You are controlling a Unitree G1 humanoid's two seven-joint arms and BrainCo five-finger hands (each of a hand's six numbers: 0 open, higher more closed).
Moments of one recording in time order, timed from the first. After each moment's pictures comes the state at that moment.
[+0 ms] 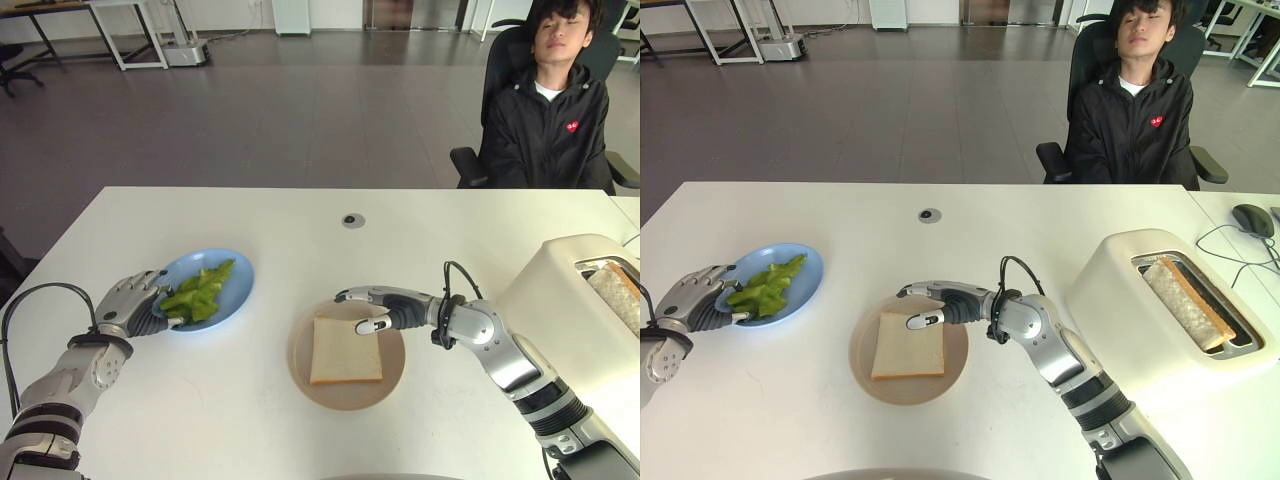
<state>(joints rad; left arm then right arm) -0.20 0.91 -0.13 0.79 0.76 -0.40 0.32 -0.32 -0.48 0.45 -0.08 -0.30 -0.11 0.64</state>
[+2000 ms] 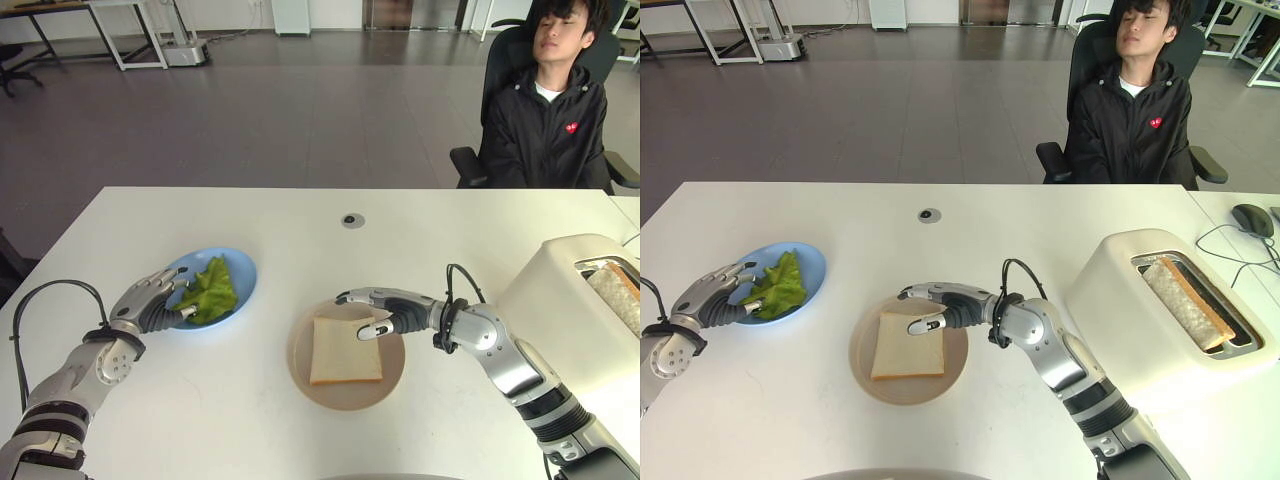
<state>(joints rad) -0.20 0.90 -0.15 0.76 0.60 -0.49 0.23 -0.28 -0.48 0.44 -0.11 -0.34 -0.15 0.63</state>
